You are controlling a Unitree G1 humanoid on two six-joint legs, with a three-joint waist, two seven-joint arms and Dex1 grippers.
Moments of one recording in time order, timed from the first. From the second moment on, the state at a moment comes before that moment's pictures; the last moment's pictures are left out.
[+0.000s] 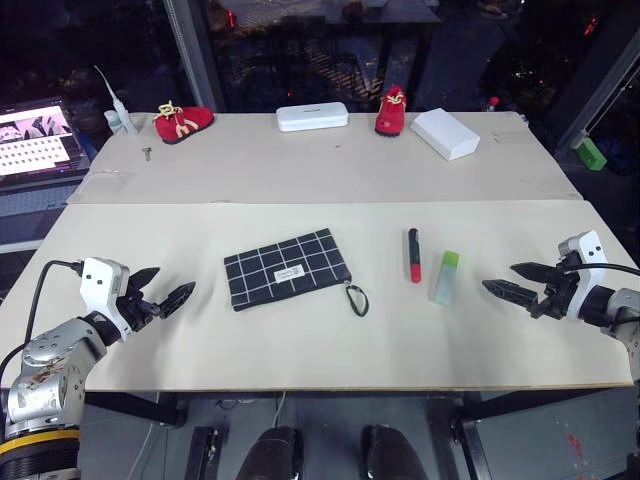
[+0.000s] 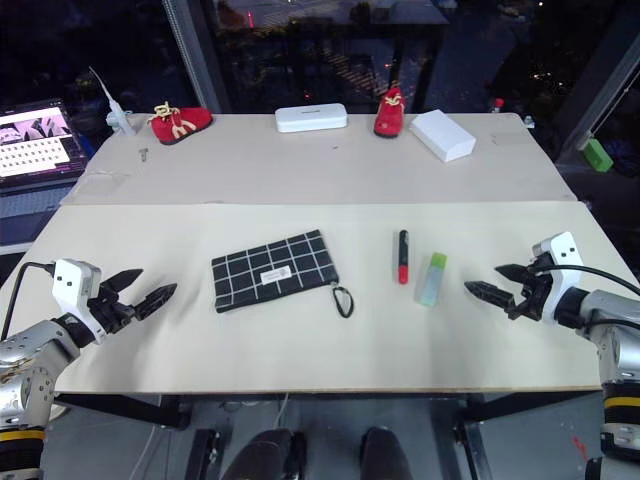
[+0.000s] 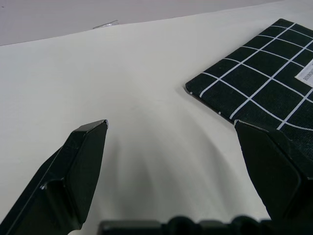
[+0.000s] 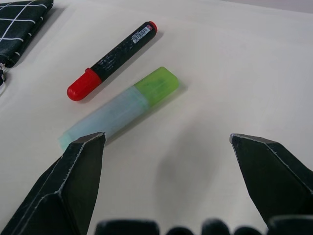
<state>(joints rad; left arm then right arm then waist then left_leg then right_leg) -0.06 0.67 0.37 0.08 -0.45 0.31 -0.77 -0.29 -0.87 -0.27 0.33 0.40 0.44 1.02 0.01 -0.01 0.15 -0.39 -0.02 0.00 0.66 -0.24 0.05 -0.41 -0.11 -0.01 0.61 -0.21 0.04</state>
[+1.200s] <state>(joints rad) -0.31 0.80 0.07 0.61 -0.04 -0.60 -0.98 -0.62 -0.46 0.09 0.01 0.43 0.69 0.83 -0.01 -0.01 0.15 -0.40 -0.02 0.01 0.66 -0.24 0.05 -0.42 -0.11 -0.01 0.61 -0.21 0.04</state>
